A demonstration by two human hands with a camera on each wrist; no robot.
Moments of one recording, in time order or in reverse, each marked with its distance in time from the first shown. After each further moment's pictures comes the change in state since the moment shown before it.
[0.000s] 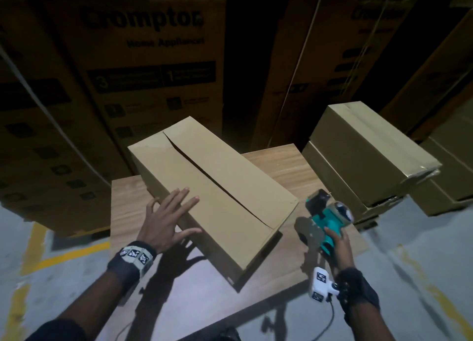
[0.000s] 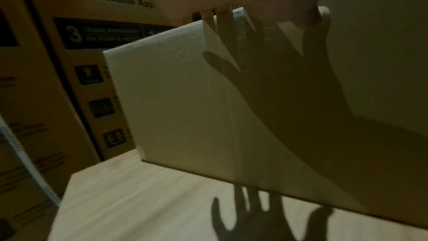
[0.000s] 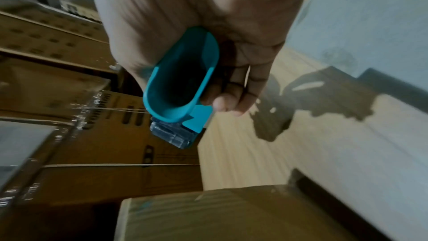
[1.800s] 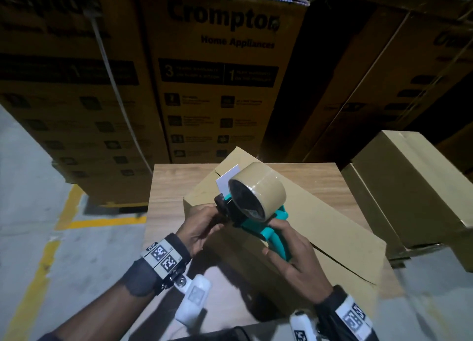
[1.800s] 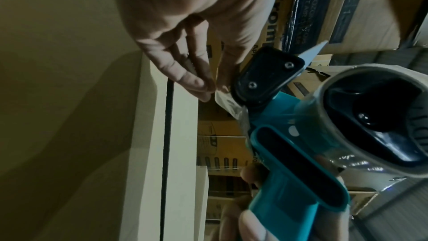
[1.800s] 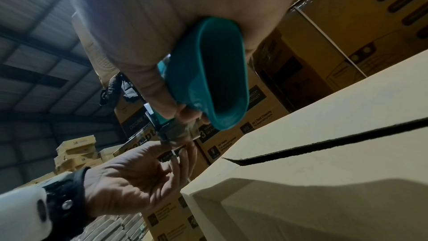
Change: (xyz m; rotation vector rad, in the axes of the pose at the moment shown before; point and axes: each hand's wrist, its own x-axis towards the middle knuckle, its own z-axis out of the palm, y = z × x) left_hand -0.007 0.036 -0.083 -1.859 0.084 -1.029; right_hand -0.171 -0.035 0.173 -0.823 -0.903 -0.950
